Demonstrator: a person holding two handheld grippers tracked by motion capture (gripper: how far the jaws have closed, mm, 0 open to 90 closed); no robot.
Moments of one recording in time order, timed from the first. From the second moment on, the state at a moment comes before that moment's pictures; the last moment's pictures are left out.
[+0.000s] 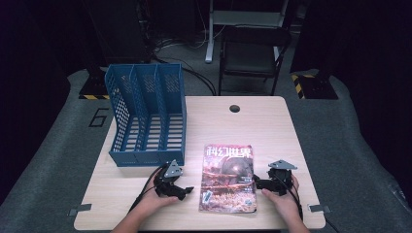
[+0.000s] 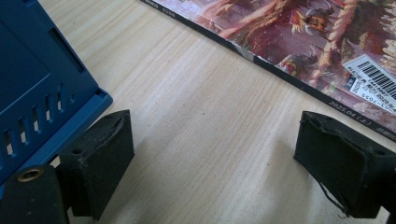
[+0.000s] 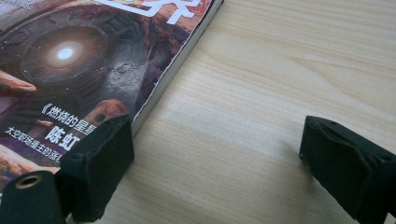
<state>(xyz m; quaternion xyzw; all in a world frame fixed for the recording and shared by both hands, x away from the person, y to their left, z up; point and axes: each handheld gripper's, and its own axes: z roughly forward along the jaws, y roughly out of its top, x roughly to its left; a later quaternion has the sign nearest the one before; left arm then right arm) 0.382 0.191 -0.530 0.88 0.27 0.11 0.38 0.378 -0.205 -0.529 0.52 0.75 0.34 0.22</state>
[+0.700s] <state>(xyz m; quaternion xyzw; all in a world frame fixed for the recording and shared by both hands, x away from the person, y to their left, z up) 0.382 0.190 -0.530 0.87 0.28 0.12 0.38 0.374 -0.202 -0.526 0.51 0.76 0.35 0.22</state>
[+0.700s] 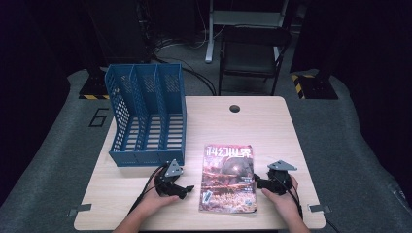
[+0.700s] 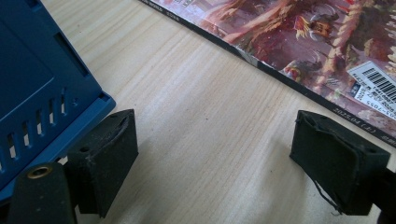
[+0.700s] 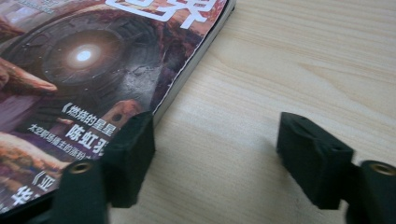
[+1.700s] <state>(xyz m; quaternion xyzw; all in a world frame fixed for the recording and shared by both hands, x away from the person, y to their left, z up) 0.380 0.187 -0.529 0.87 0.29 0.12 0.38 0.369 -0.178 -0.506 0.52 0.75 0.37 0.14</state>
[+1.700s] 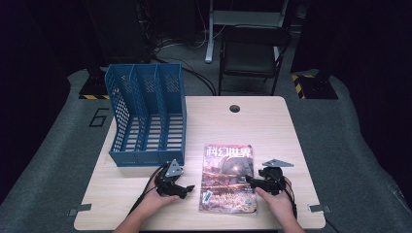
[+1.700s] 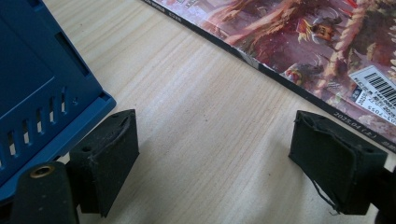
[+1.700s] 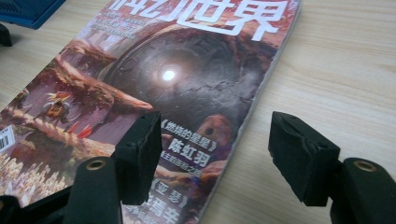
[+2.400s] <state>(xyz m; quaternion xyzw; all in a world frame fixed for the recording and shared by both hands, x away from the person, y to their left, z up) 0.365 0.133 -0.513 0.86 0.31 0.05 0.40 0.361 -0.160 -0.501 0.52 0.77 0.35 0.12</state>
